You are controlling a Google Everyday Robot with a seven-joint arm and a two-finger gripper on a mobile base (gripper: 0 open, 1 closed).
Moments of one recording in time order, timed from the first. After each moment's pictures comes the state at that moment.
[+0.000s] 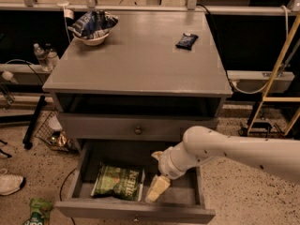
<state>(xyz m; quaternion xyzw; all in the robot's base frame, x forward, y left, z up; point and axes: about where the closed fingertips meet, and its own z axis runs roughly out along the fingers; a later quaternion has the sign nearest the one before) 0.468 -0.006 0.532 -0.61 0.72 0.25 0.21</state>
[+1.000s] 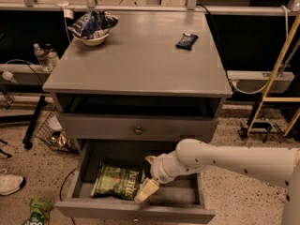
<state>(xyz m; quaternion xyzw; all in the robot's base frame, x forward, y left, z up) 0.489 0.030 0.475 -0.57 0.73 0.27 0.25</state>
